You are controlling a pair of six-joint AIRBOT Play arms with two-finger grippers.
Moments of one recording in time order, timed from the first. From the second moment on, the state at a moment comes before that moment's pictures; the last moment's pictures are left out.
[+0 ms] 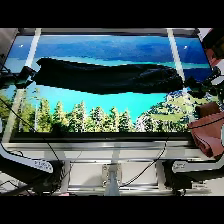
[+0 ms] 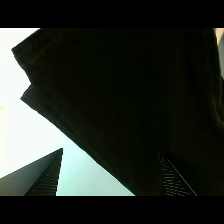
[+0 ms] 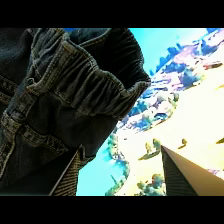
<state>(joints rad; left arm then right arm) 0.48 -1.75 1.48 0.88 -0.84 -1.41 -0.44 -1.53 1.22 -1.23 0.82 1.71</state>
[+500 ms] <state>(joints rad) 0.39 -1.86 1.44 0.72 -0.69 -1.47 -0.44 -1.53 1.22 -1.23 0.79 1.71</state>
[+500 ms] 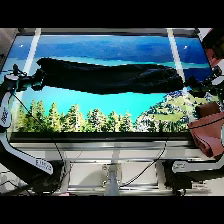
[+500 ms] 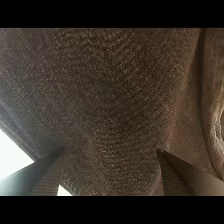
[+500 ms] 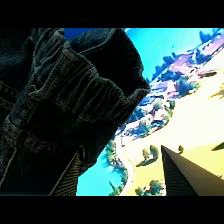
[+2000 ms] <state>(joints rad) 0.29 -1.88 1.44 0.92 -0.37 -1.54 -0.44 -1.53 1.22 -1.23 0.77 1.71</state>
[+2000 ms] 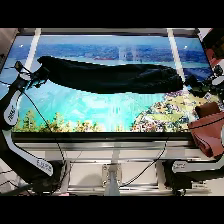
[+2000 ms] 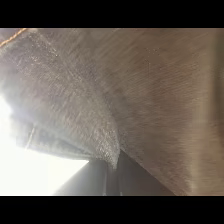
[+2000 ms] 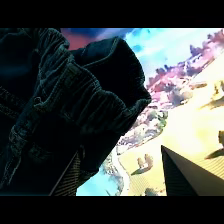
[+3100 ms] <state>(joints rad) 0.22 -1.43 1.44 1.51 -0.76 -1.57 -0.18 -1.26 1.22 -1.17 0.90 1.49</state>
